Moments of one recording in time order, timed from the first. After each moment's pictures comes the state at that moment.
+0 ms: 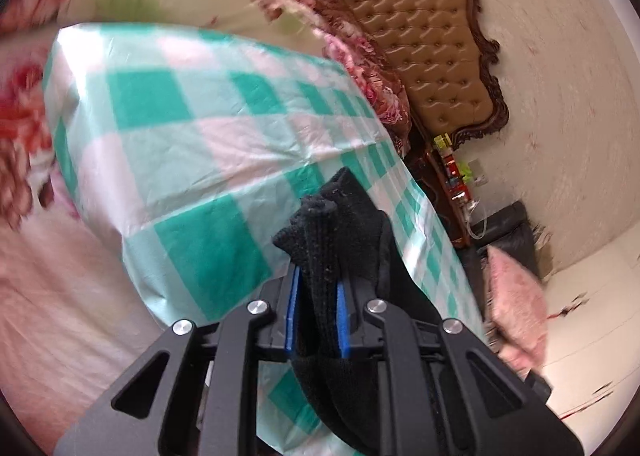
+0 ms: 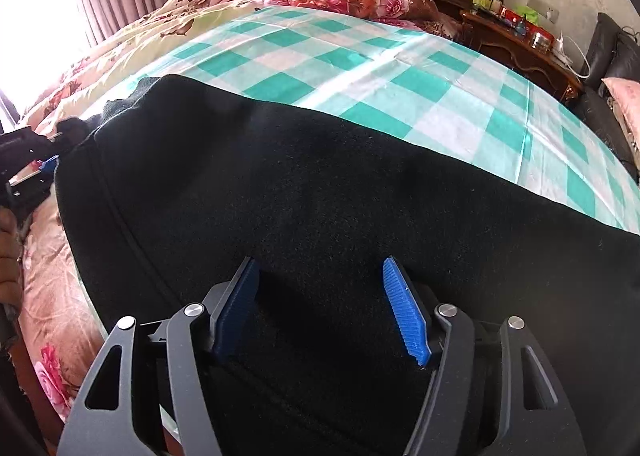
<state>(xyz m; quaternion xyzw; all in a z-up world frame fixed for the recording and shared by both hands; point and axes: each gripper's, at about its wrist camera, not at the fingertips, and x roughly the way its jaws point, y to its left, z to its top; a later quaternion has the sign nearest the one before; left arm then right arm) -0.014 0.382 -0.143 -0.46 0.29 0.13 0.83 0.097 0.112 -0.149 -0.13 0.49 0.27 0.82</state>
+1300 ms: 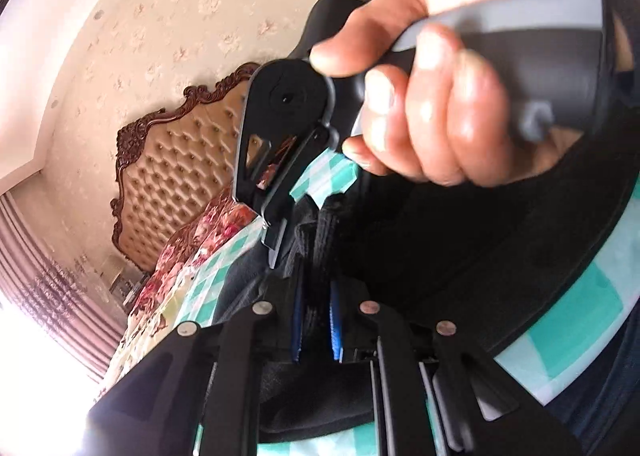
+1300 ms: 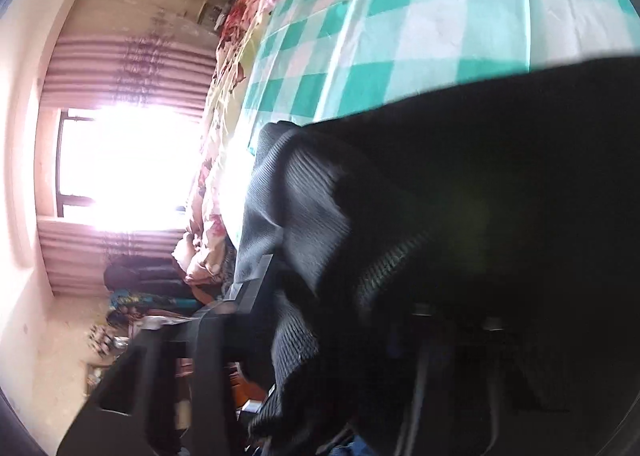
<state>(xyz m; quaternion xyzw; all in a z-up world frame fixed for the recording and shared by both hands) 0.022 -0.027 -0.137 0.33 0.22 0.05 0.91 0.182 0.007 -0.145 0.21 0.63 0.42 0.62</state>
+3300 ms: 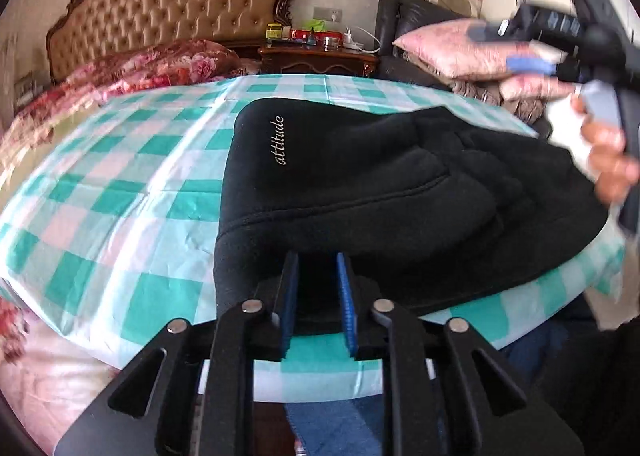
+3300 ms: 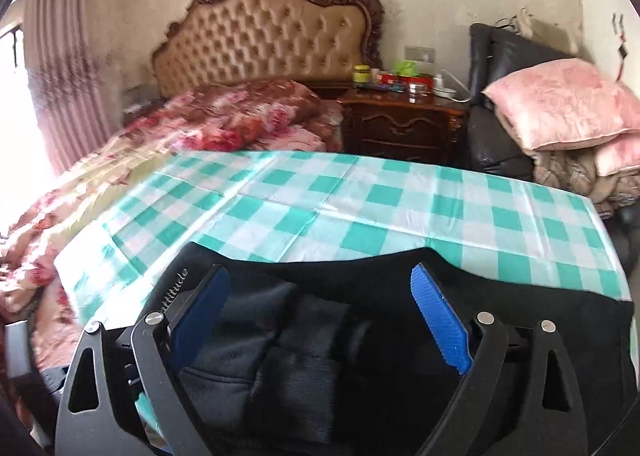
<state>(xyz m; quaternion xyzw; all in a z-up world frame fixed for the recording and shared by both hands) 0.007 0.064 -0.136 -0.05 0.37 -0.06 0.93 0.090 -0.086 -0.036 -0.04 0.34 0.15 0.93</state>
